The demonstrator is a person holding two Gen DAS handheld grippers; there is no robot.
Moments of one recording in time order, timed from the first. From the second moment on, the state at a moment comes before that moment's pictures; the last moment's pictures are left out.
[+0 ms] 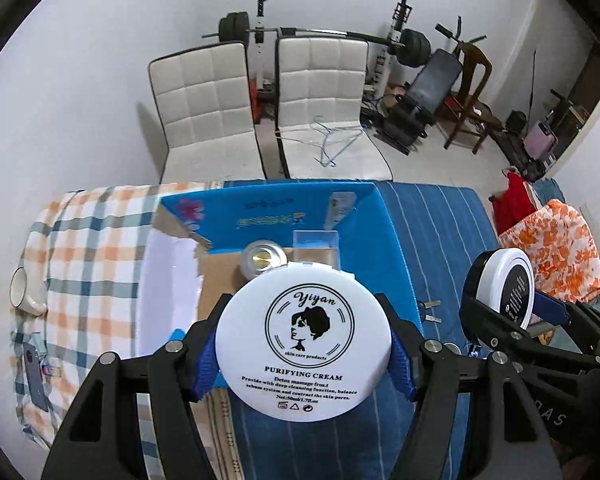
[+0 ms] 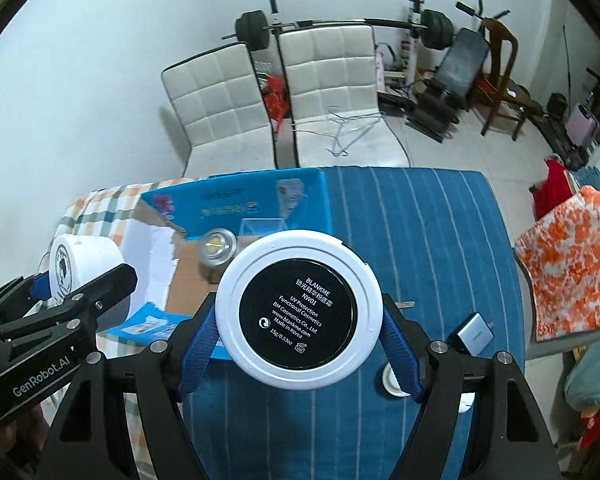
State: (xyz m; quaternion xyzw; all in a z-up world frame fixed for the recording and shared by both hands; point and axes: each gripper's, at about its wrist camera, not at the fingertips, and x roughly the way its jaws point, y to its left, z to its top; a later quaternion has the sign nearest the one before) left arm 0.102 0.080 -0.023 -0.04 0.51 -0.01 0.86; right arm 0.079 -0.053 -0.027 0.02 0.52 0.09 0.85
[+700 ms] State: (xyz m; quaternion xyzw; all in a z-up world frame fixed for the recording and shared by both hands) left arm 0.197 0.176 -0.176 0.02 0.62 0.06 0.78; right arm 0.170 0.035 -0.226 -0.02 0.66 0.06 0.75
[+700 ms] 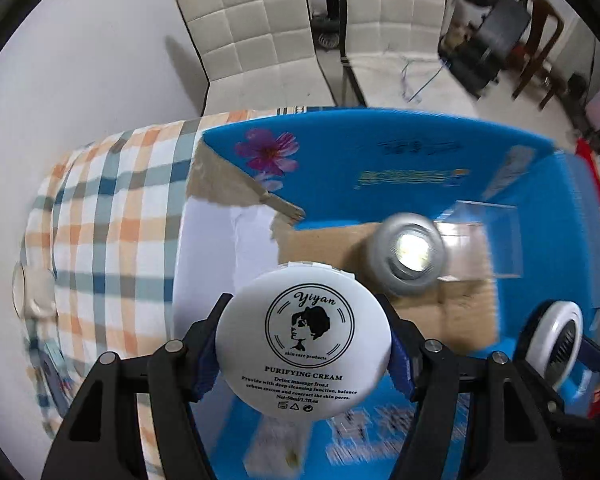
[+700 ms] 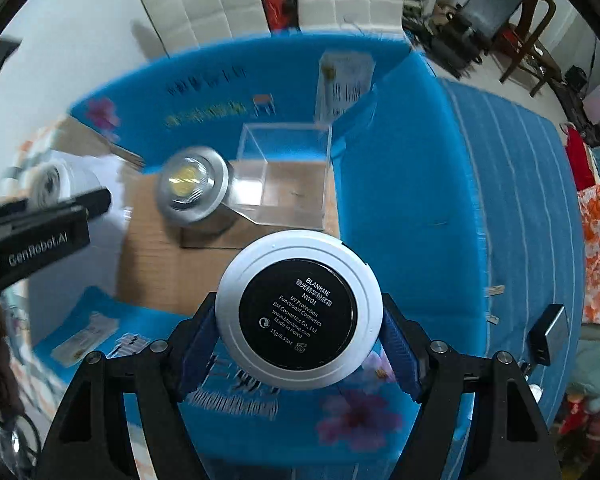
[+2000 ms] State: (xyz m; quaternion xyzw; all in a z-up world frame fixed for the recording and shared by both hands) left arm 0.239 0.187 -0.199 -0.04 0.67 0.01 0.74; right arm 0.217 0.033 -0.264 -0.01 0.71 0.06 0.70
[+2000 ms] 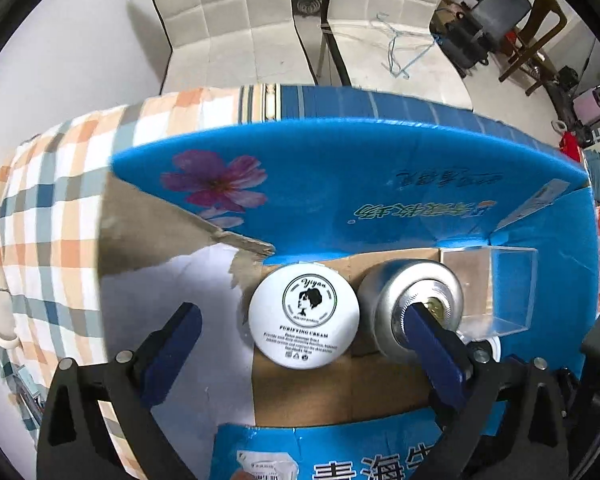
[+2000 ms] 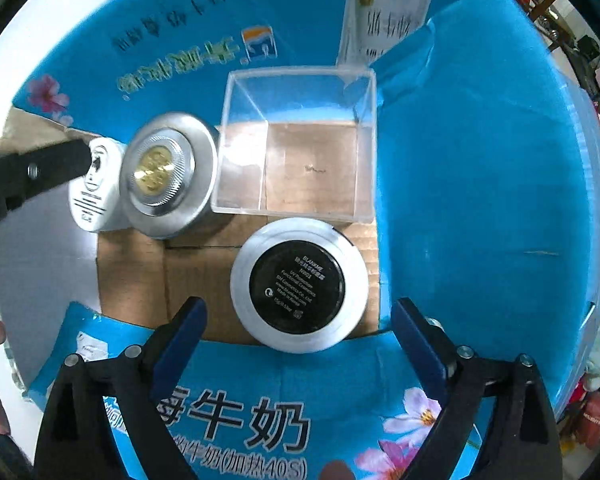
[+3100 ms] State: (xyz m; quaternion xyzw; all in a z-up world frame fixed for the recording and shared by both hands) left arm 0.107 0.168 -0.040 -0.07 0.57 0.04 0.82; right arm 0.087 0.005 -0.045 -0.02 0.58 0.15 0.80
